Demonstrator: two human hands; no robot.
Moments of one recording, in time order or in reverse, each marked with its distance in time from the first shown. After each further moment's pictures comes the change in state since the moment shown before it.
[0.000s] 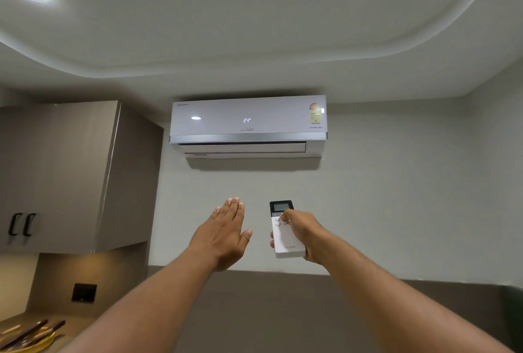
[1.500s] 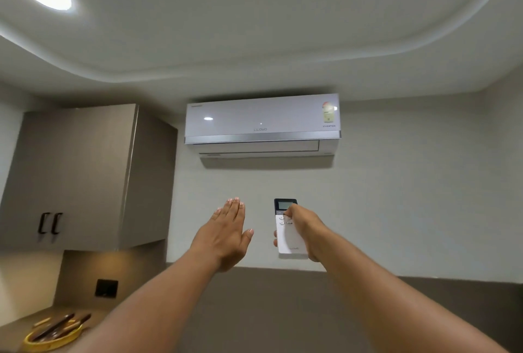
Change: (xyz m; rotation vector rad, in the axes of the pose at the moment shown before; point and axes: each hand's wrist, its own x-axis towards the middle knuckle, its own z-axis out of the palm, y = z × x) left_hand -0.032 -0.036 -0.020 -0.025 -0.017 -0.042; right_hand -0.016 -0.009 0.049 0.048 0.060 0.061
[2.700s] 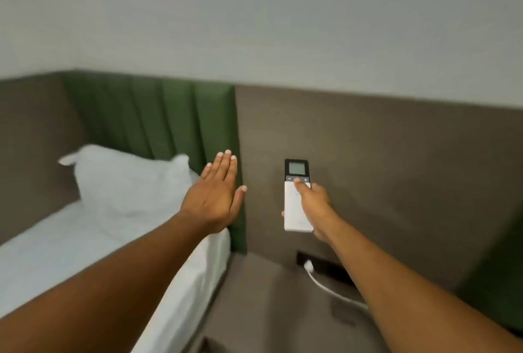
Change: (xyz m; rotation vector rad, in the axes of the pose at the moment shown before) left_hand -0.204 0.889 0.164 -0.891 -0.266 1.080; right_hand -0.467 0.361 -0.711 0.030 1.406 0.301
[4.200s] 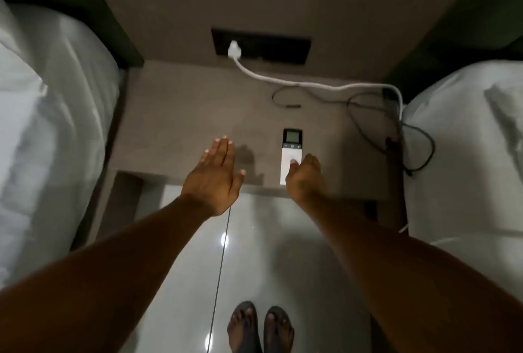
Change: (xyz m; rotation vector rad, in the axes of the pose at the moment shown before) left_hand -0.233 0.141 0.455 -0.187 -0.734 0.184; right_hand -0.028 0.547 -0.135 -0.828 0.315 0.421
